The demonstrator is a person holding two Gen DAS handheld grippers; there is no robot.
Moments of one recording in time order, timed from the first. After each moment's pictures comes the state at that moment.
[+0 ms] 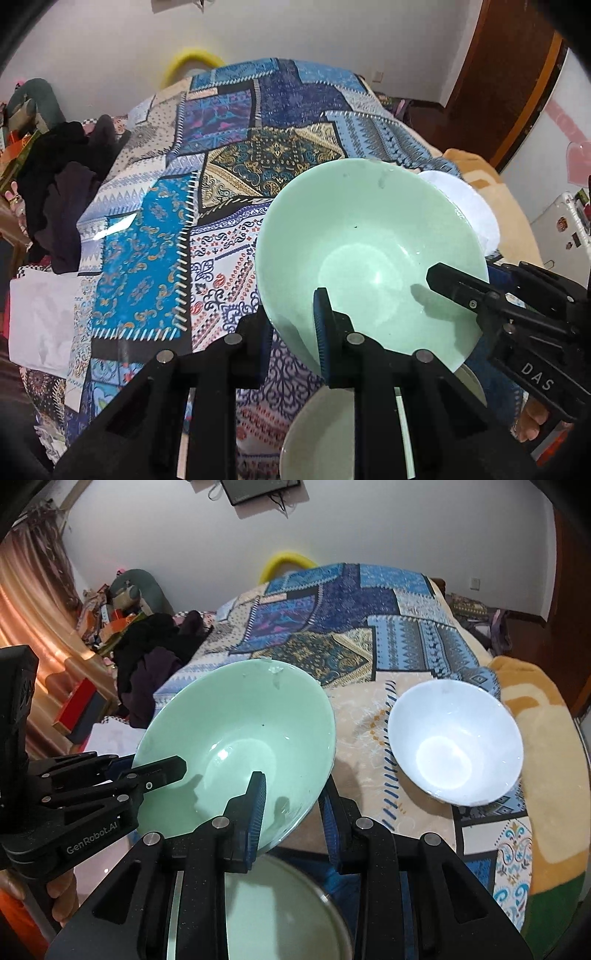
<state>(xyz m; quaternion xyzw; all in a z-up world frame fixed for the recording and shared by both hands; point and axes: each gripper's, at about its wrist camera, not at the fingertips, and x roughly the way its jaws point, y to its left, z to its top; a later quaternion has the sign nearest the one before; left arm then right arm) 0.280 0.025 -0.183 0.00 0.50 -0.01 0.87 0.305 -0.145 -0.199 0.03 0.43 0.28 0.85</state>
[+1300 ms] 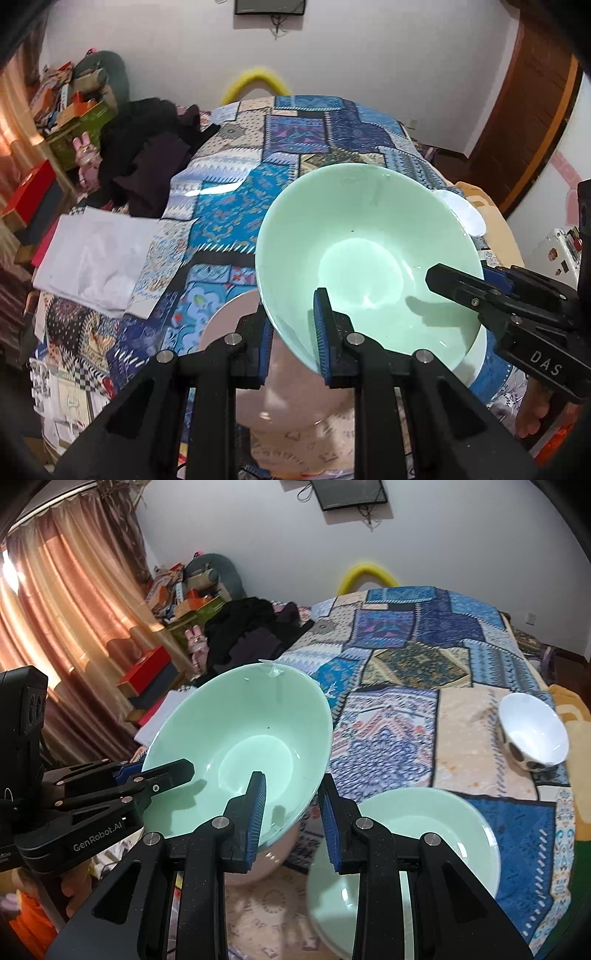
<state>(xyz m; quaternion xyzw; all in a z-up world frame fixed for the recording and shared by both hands) 0.095 0.123 -0.126 -0.07 0.44 0.07 0.89 0.186 -0.059 -0.164 0.01 0.40 0.39 0.83</state>
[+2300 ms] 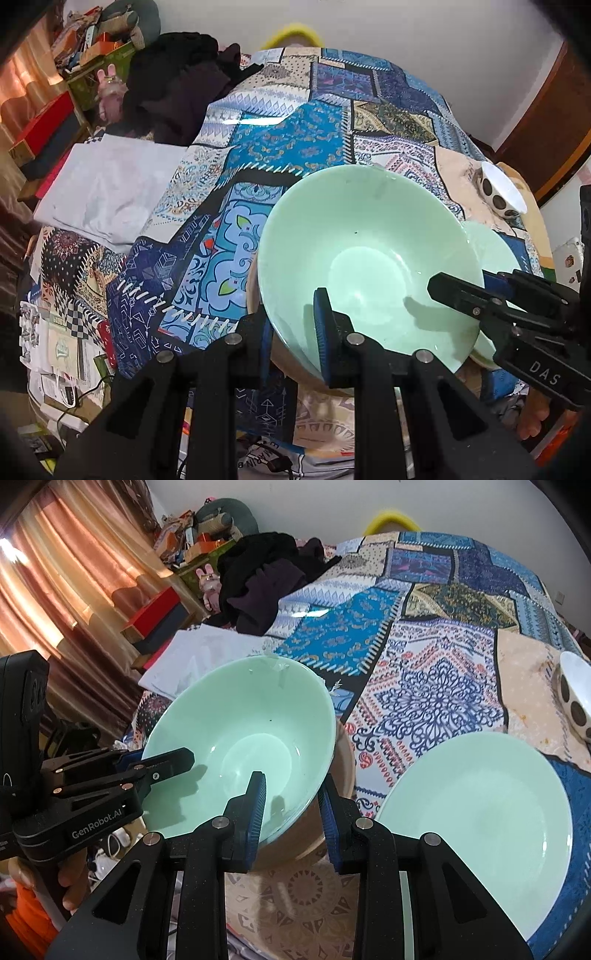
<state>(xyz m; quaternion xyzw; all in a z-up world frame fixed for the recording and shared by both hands) 0.067 0.176 -0.199 -0.12 0.50 0.10 0.85 0.169 -0.006 -0.226 -0.03 0.48 0.41 0.78</state>
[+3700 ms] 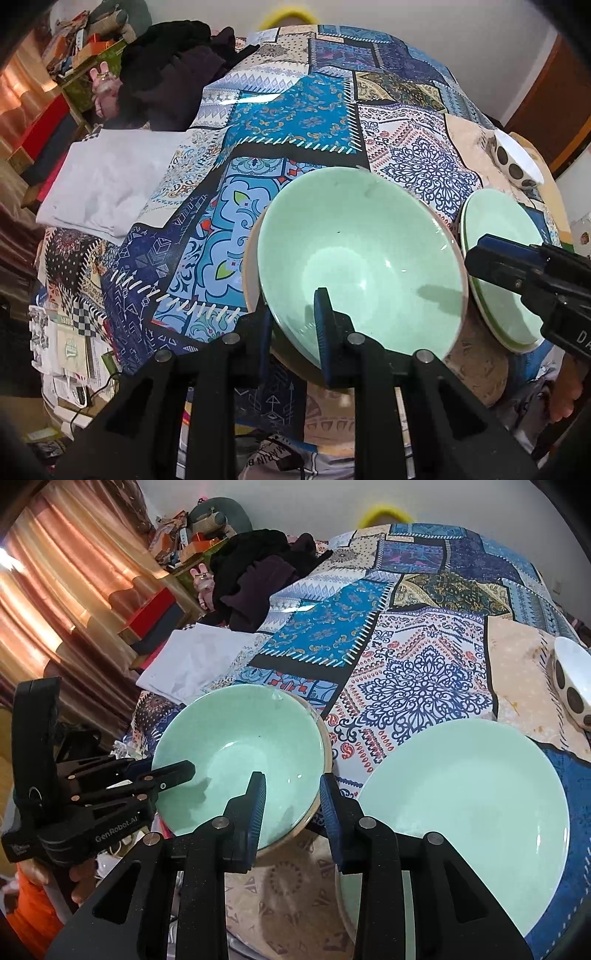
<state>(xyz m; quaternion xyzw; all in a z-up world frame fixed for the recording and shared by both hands) 0.073 0.169 -0.221 -0.09 0.54 0.11 0.83 0.176 -0.024 -0.227 -0.02 0.48 0.41 0.77</state>
